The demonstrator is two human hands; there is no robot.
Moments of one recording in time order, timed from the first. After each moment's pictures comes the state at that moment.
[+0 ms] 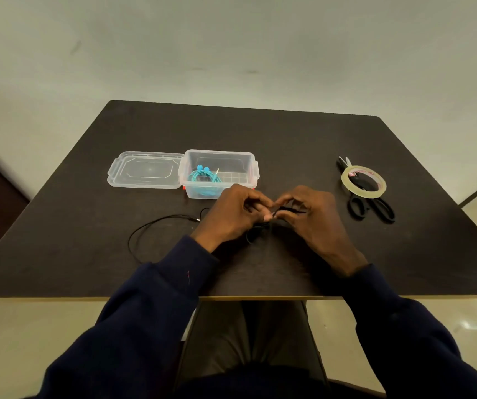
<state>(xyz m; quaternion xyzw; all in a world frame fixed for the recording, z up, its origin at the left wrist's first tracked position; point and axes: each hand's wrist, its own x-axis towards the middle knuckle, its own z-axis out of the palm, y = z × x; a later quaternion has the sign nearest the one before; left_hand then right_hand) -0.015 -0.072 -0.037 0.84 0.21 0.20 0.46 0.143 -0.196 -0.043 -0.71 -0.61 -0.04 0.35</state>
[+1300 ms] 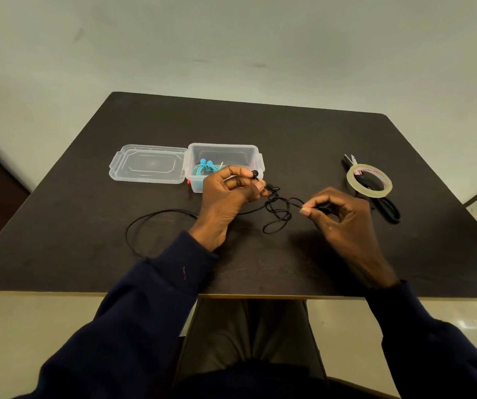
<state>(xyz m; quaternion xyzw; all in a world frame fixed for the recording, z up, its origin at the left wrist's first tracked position) -0.020 -0.075 -0.030 0.53 0.27 0.38 0.71 0.150 -0.229 -0.038 -0.68 -0.56 0.05 0.47</state>
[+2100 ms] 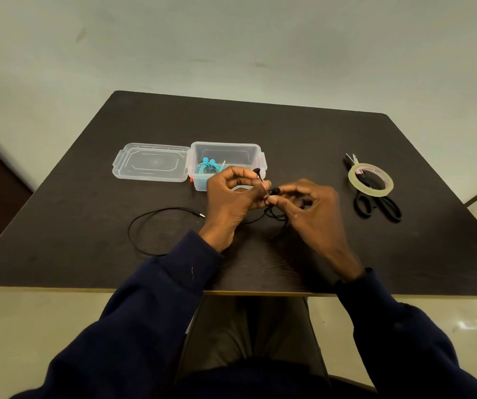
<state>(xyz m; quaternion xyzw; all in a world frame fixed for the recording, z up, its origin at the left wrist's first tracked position) -0.021 -0.088 -0.025 0.53 0.30 0.40 0.69 0.114 -0.188 -0.035 -0.69 -0.54 0.03 0.48</state>
